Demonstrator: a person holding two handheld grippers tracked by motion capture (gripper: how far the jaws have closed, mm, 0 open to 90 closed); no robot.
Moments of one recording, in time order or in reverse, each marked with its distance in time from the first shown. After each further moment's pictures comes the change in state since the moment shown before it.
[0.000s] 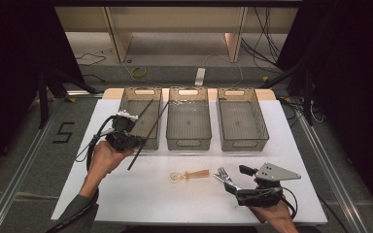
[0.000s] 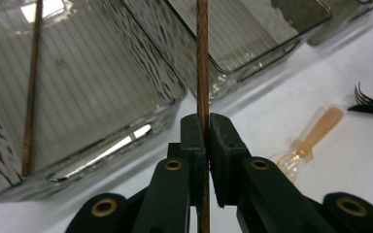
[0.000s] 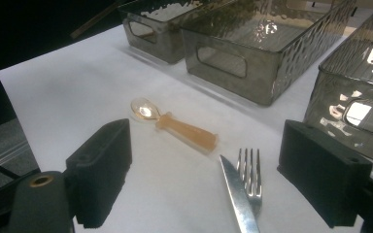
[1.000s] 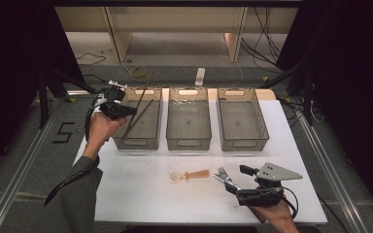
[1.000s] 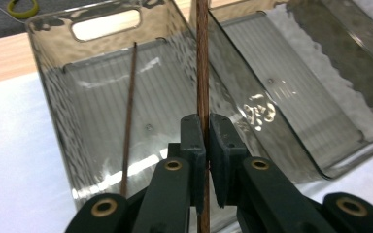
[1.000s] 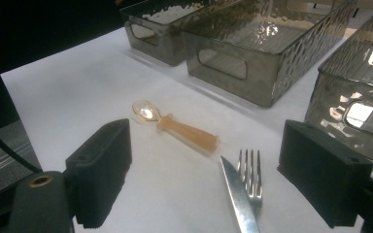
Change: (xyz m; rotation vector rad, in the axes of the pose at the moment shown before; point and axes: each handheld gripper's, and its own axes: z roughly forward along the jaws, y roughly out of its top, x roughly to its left) left arm 0.068 0.059 0.011 -0.079 0.121 -0.082; right arm -0.001 0.000 -0.002 -0.006 0.007 0.006
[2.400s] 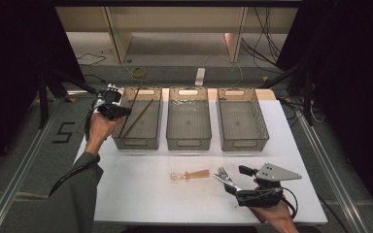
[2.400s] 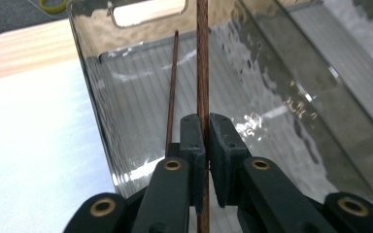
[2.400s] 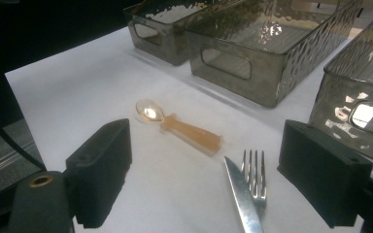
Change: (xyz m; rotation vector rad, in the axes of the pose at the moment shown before) left arm 0.028 -0.012 0.030 0.014 0.084 -0.020; right arm 0.001 0.000 0.001 0.004 0.010 -0.005
